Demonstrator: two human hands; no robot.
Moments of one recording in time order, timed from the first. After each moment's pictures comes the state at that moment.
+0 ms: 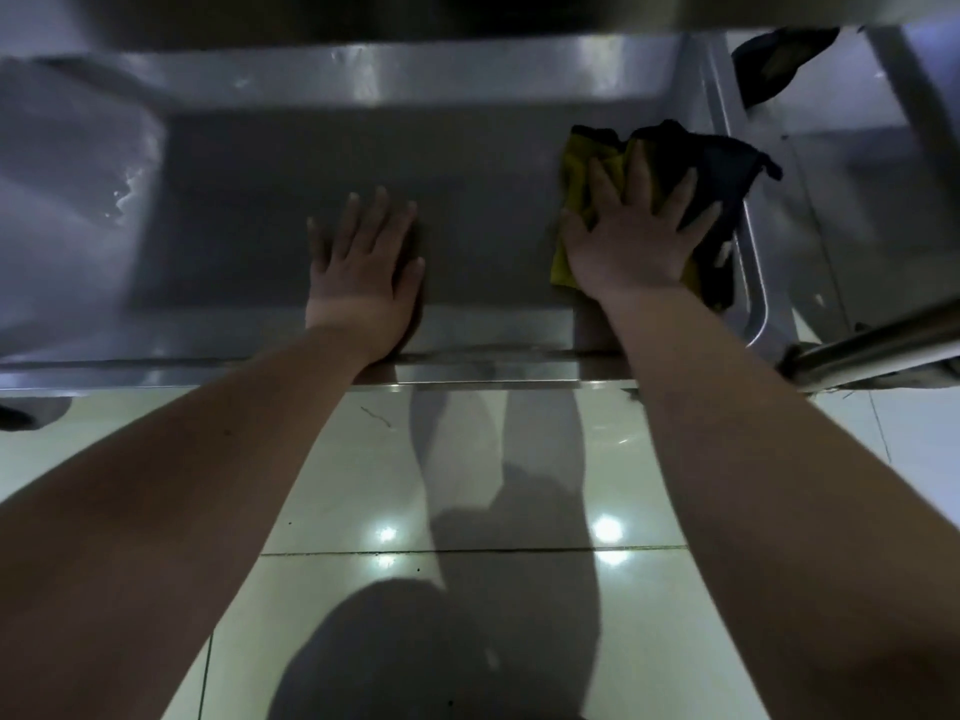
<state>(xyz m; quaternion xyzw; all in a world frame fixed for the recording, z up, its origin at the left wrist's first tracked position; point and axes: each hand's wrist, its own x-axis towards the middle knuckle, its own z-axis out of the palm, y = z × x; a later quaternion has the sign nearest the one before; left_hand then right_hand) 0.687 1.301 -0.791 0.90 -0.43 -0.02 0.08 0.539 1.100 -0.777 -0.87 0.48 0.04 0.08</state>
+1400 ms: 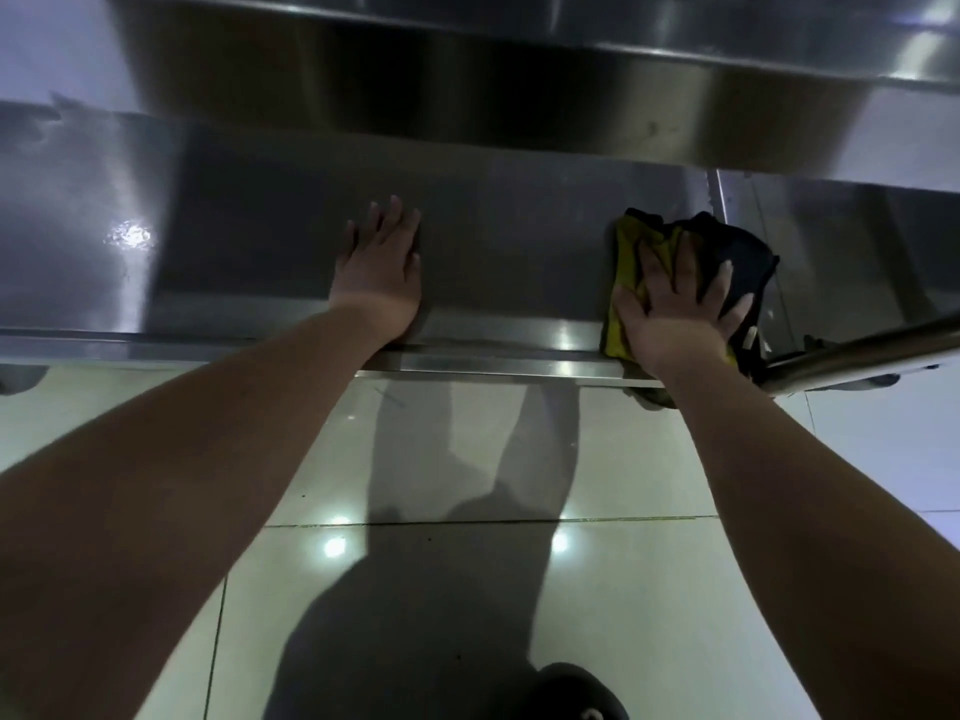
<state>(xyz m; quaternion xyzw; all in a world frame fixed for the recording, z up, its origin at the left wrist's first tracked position) 0.709 1.320 -0.784 0.90 -0.40 -0.12 0.14 0.470 1.132 -0.769 -0.84 0.52 0.14 0.07</state>
